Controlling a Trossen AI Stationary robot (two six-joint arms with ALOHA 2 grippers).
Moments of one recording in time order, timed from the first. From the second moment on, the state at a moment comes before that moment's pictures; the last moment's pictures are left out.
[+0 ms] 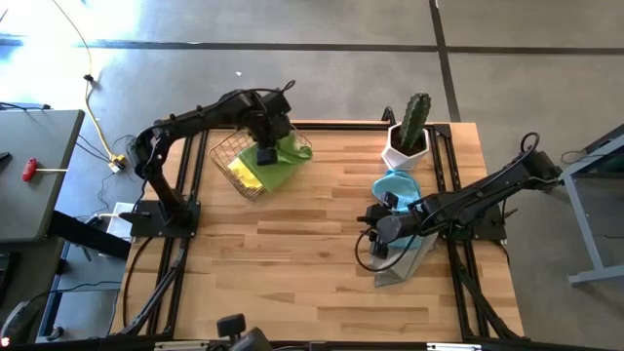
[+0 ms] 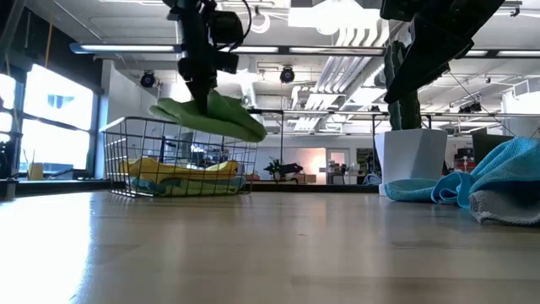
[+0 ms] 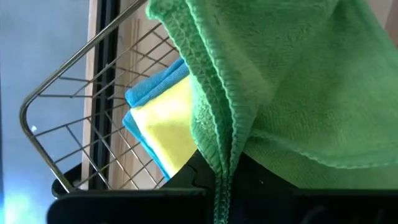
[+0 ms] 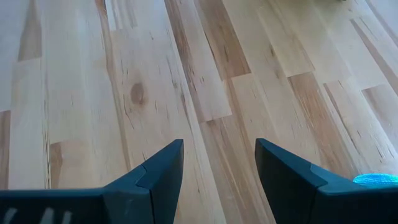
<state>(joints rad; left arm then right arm) 0.67 1.71 1.57 -1.17 -0.07 0.43 0.36 1.28 0.87 -0.54 0.38 0.49</state>
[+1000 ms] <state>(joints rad) 0.73 1.71 1.29 -0.97 -0.31 0.40 0.36 1.28 0.87 -0.54 0.37 0.47</state>
